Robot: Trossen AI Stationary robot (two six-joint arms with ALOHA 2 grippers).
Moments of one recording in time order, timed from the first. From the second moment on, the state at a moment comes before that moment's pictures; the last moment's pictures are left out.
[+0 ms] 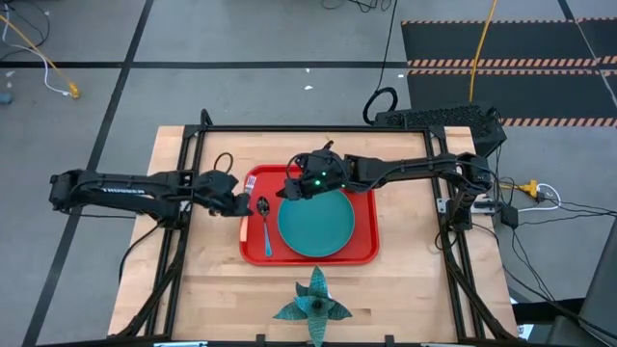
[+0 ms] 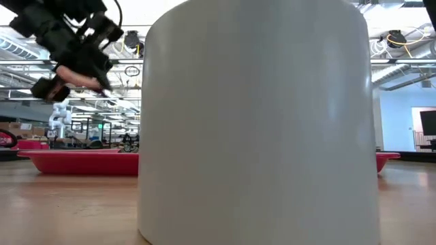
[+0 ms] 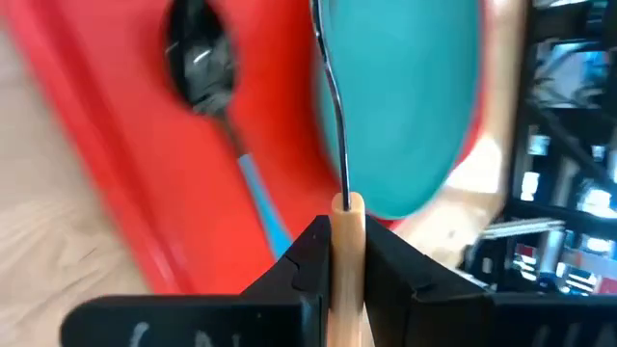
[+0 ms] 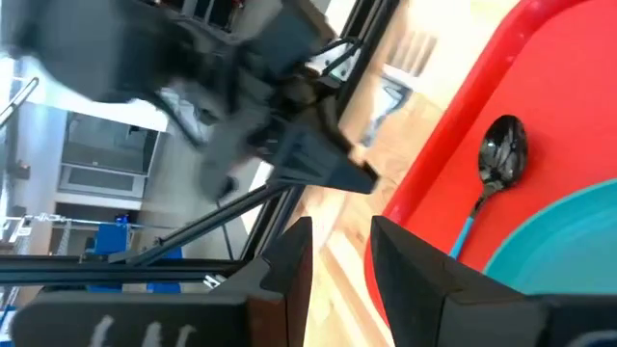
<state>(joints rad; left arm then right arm) 0.10 0.84 0.51 -0.45 0.19 -1.33 -0.09 1.80 1.40 -0.05 -0.18 1.11</state>
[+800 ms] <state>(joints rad) 0.09 0.87 0.45 -0.44 0.26 -1.48 -0.06 1.80 1.40 -0.02 -0.18 1.11</state>
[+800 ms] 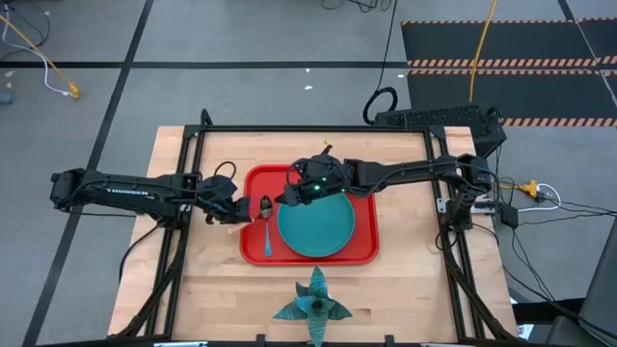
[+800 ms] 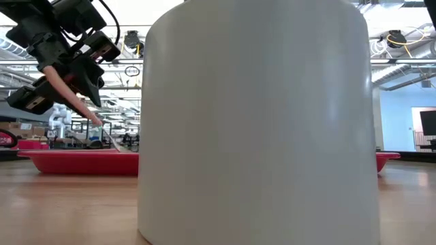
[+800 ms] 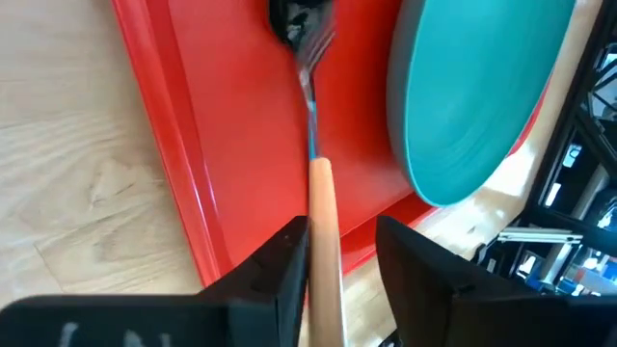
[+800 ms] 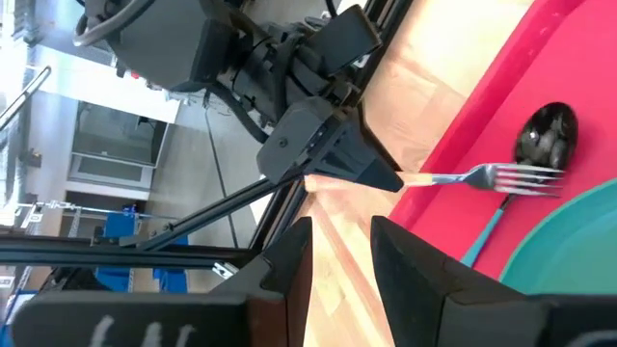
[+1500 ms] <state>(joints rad) 0.09 0.87 0.45 -0.28 0.23 -1.50 -0.04 1.80 1.40 0.00 -0.19 1.12</state>
